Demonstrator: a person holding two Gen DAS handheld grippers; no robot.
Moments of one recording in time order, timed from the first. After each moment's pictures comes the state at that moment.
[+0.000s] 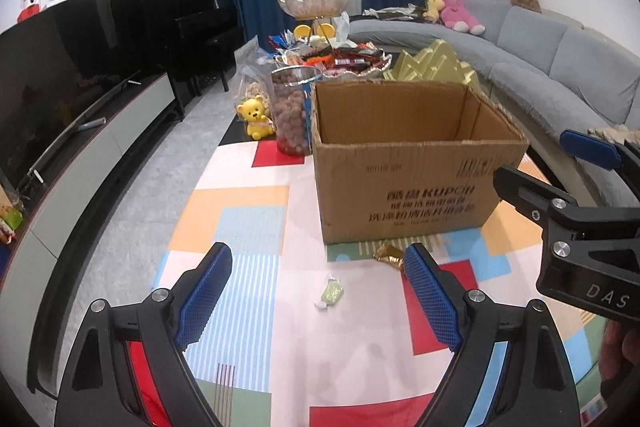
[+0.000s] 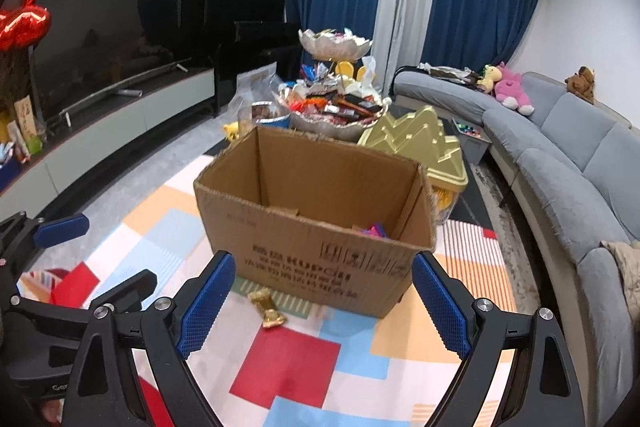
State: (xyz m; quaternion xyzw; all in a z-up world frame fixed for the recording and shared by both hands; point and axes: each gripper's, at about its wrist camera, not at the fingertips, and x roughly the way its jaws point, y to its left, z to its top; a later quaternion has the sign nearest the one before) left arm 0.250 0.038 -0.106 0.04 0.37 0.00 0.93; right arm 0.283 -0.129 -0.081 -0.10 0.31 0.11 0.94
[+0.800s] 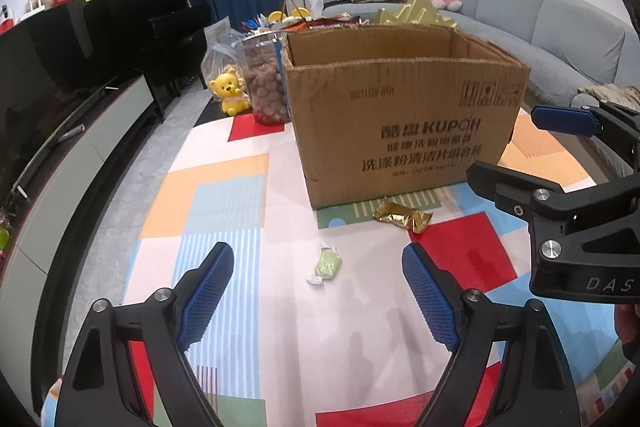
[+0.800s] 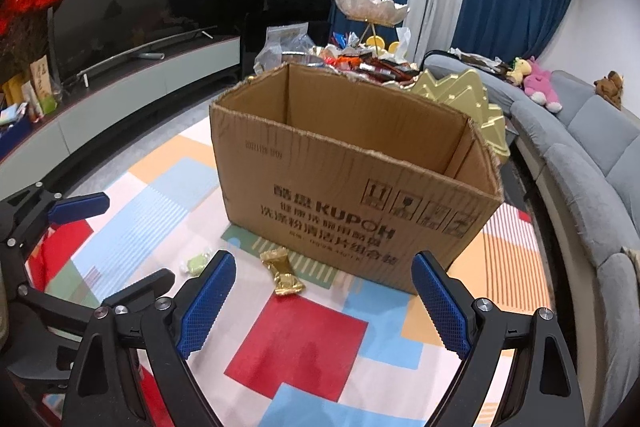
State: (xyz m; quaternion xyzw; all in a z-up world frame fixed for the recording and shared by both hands) left arm 0.254 0.038 -0.166 0.08 0.38 -0.04 0.92; right arm 0.290 -0.118 -0.142 -0.13 0.34 0.15 0.92
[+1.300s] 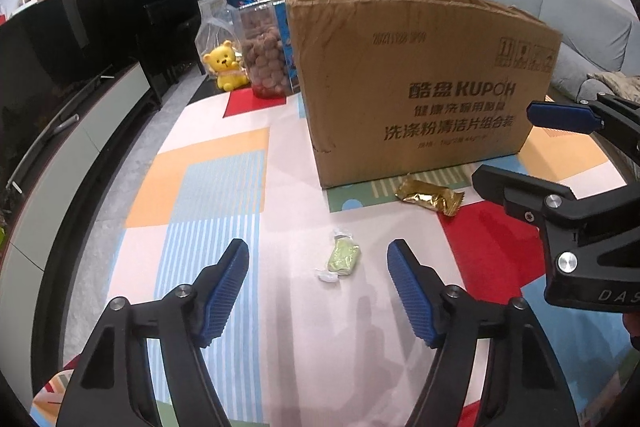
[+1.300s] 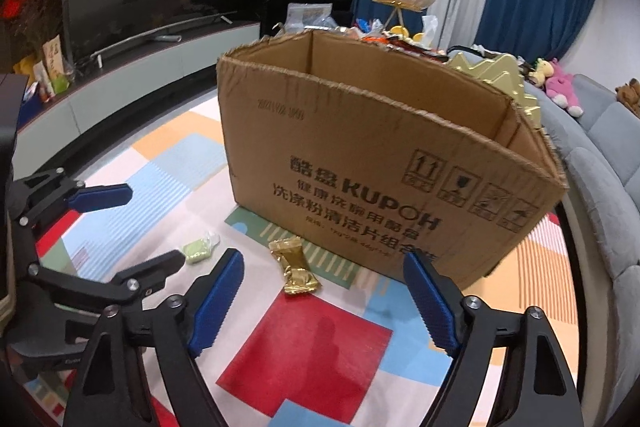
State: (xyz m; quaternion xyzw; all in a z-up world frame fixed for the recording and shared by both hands) left arm 0.278 0.049 -0.202 0.08 0.40 -0.04 0.91; right arm 0.309 -0.102 -0.178 -0.15 0.35 0.19 0.90
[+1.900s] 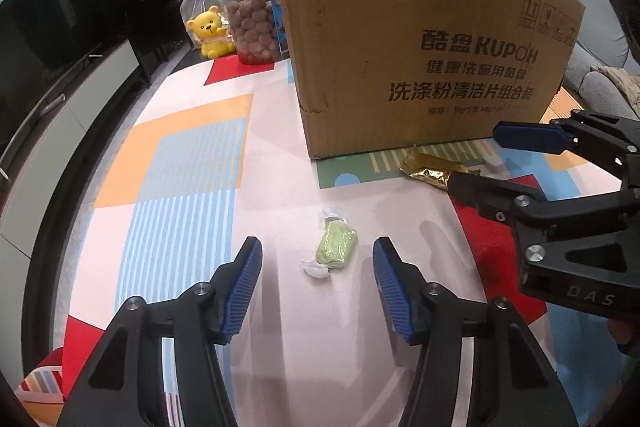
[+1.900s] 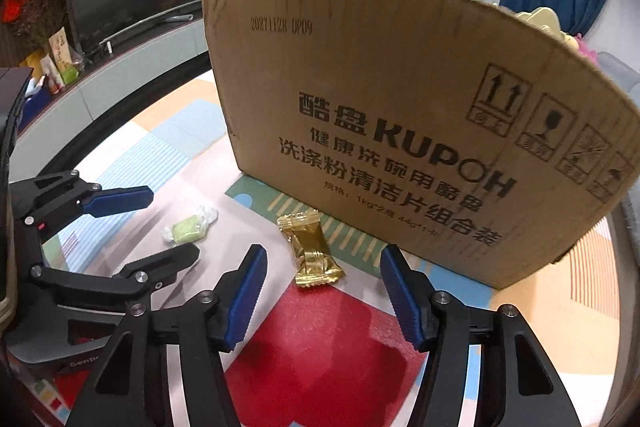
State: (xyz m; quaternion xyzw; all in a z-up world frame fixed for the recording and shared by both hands) left arm 0.297 0.047 -0.235 0.07 0.44 -0.04 0.89; right arm 0.338 -0.094 -0.225 -0.13 0.40 0.23 0.88
